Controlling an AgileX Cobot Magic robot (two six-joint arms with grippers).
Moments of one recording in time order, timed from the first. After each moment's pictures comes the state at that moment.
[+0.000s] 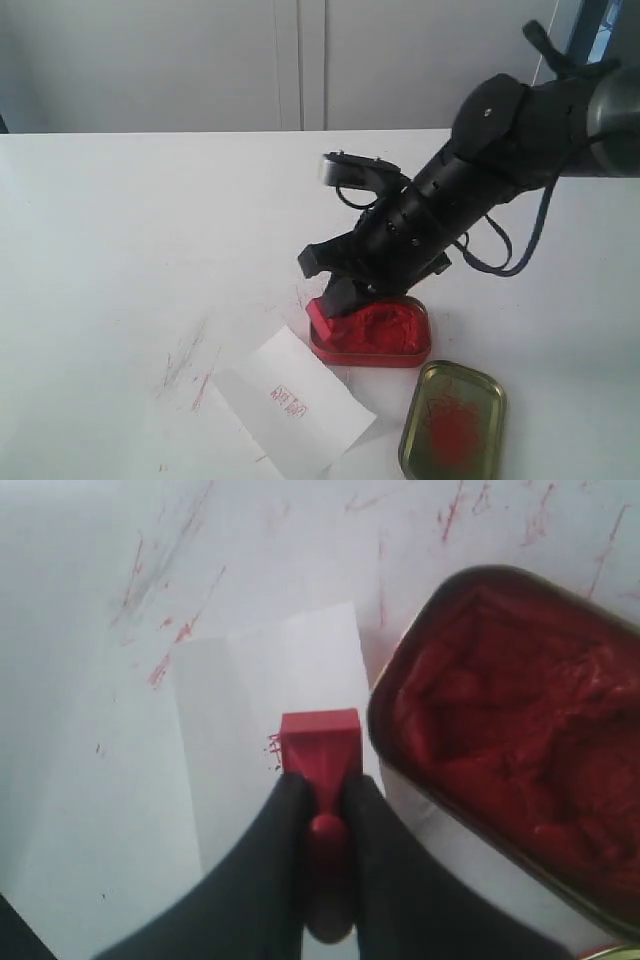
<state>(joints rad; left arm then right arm) 0.04 -0.01 0.03 -0.09 0.42 0.15 0.45 1.80 -1.17 0.69 0.83 -0.45</state>
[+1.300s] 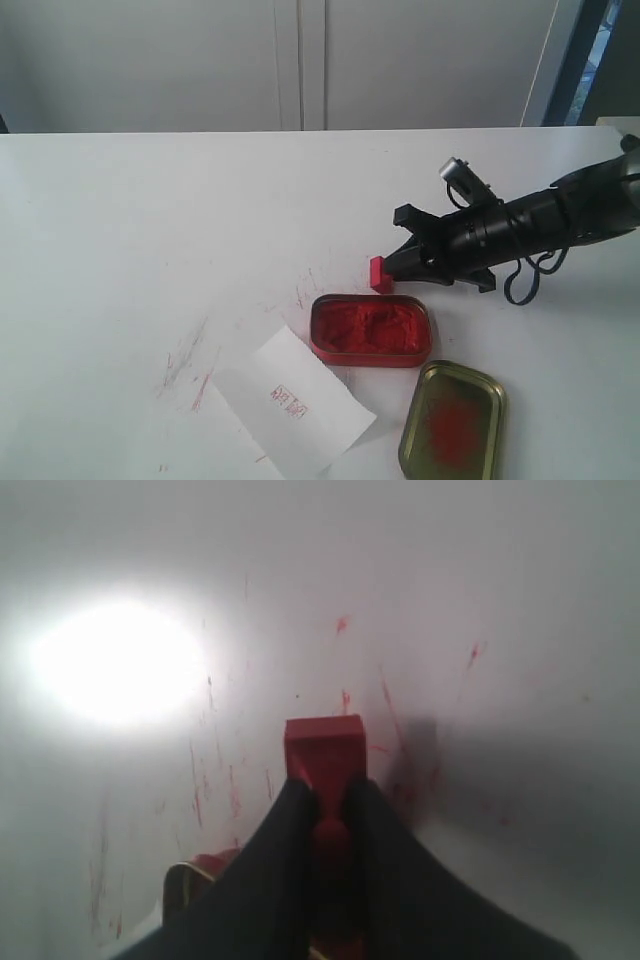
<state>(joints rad) 0.04 -0.01 0.03 -0.09 0.42 0.15 0.09 2.10 -1.14 1.35 0.78 -0.94</state>
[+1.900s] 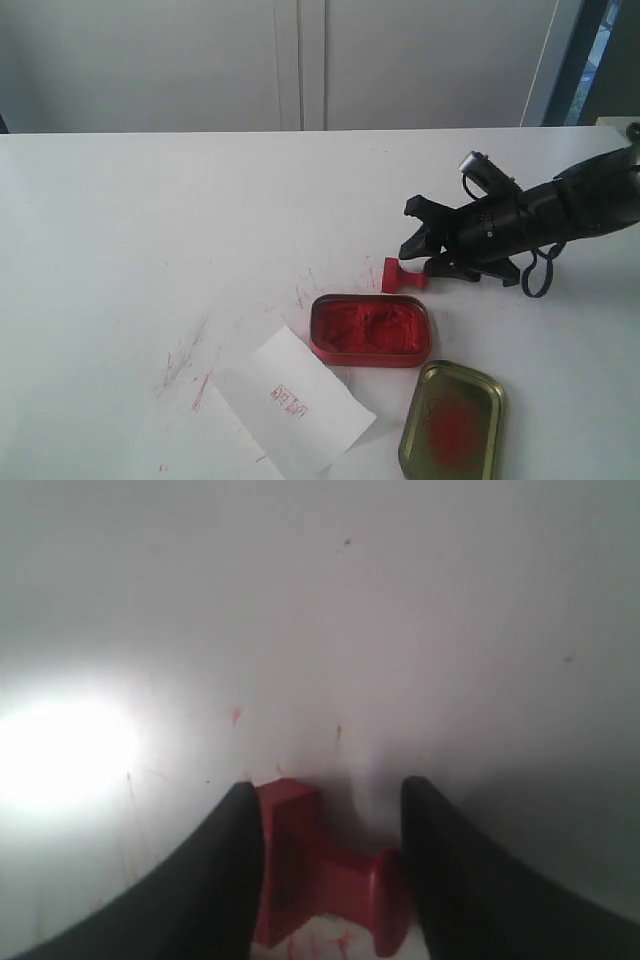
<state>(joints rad) 0.04 -0.01 0.03 -0.09 0.42 0.15 0.09 2.06 -1.14 1.28 0.60 -0.77</state>
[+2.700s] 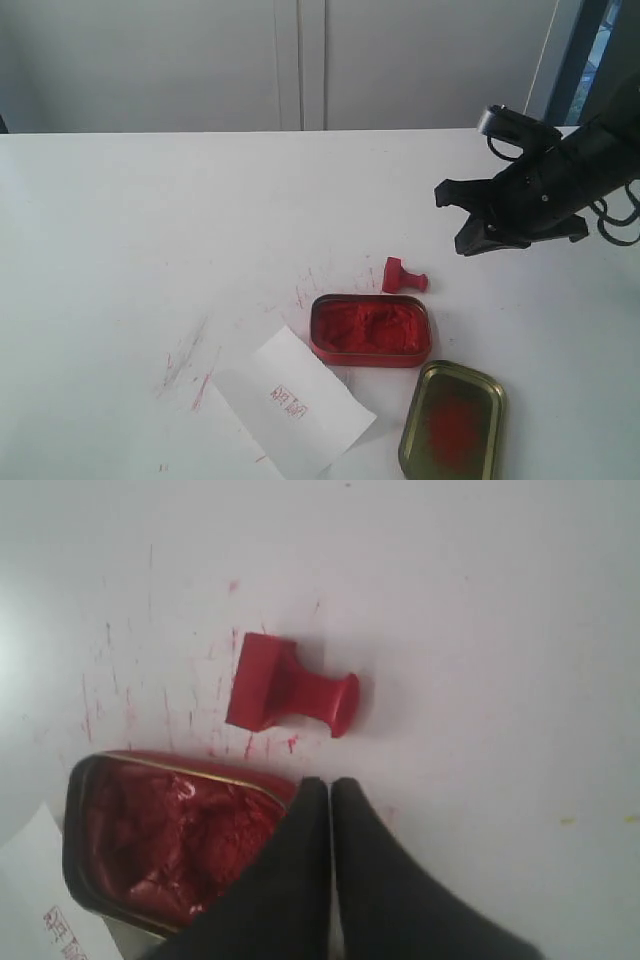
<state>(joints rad) 0.04 -0.01 0.03 -0.09 0.42 0.15 0.09 1.78 -1.14 0.63 0.71 -0.38</state>
